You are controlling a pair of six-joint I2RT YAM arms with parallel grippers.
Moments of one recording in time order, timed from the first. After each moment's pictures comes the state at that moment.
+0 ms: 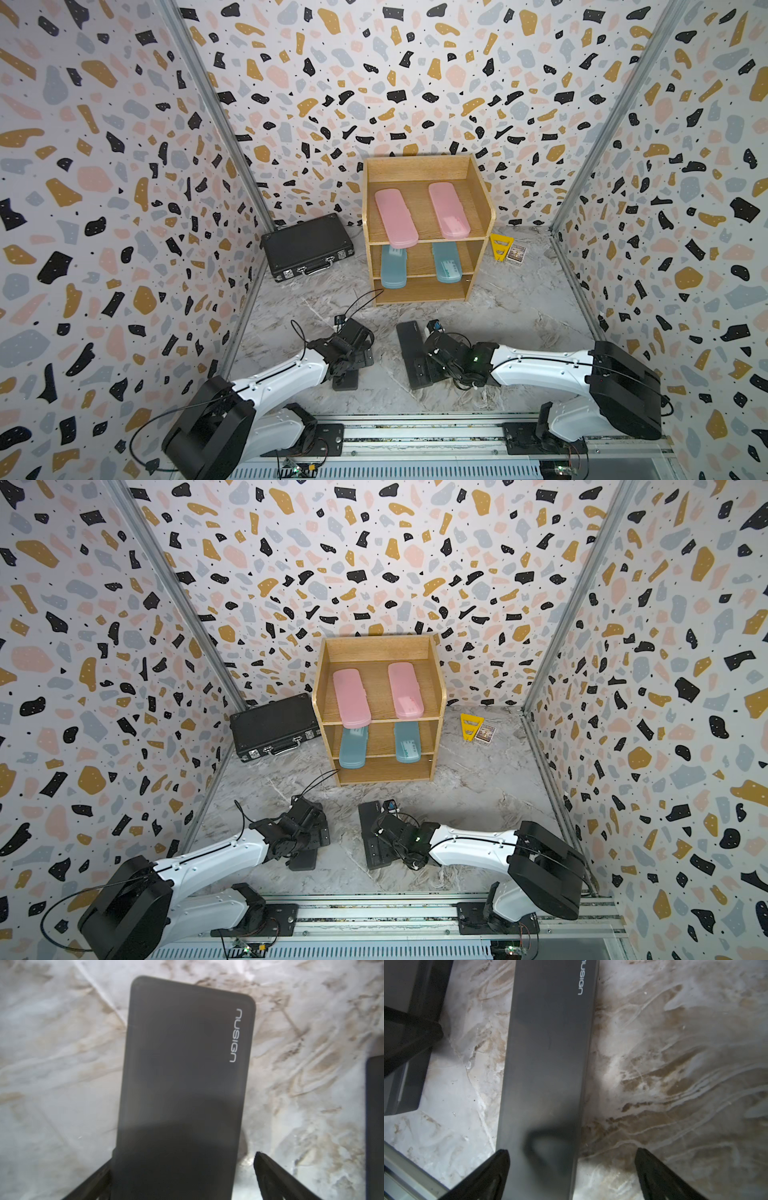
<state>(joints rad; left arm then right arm) -0.66 1.21 0.48 -0.45 -0.22 -0.78 1.11 1.46 0.74 -0.32 0.14 0.74</state>
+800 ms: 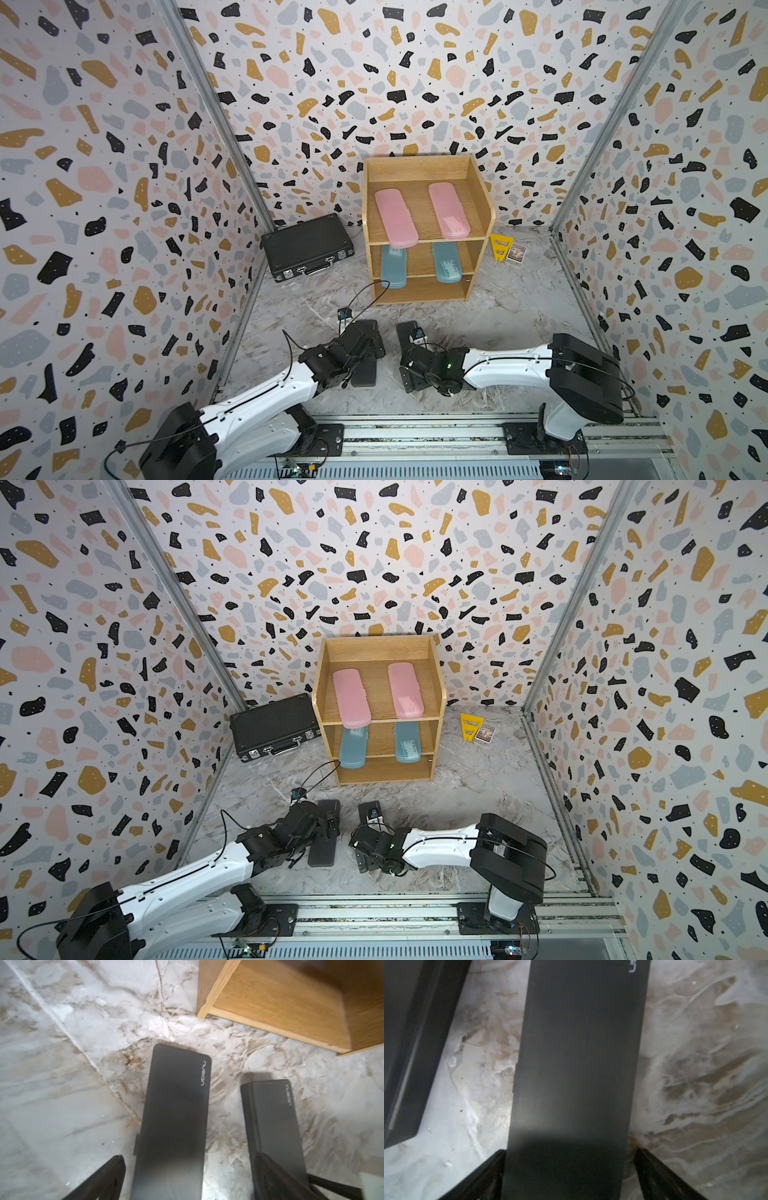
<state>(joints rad) -0.76 1.01 0.49 -0.43 -0.28 -0.88 1.22 1.66 0.87 -0.36 0.27 0.81</state>
